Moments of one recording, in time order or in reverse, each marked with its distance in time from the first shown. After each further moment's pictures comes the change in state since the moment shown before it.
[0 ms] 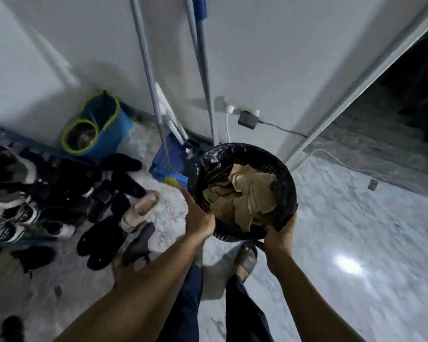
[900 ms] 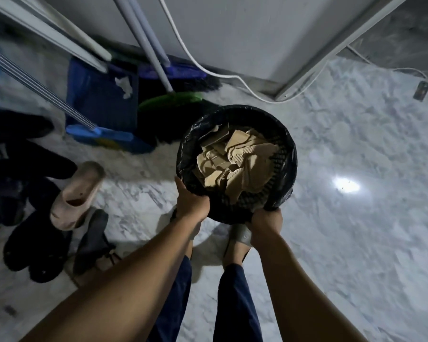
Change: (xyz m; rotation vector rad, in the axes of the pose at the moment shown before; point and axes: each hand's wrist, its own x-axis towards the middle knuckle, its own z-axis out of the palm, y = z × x) left_hand 0.261 -0.179 0.205 0.314 -0.210 -0.334; right_hand 0.284 0.261 0.032 -0.133 0.455 0.531
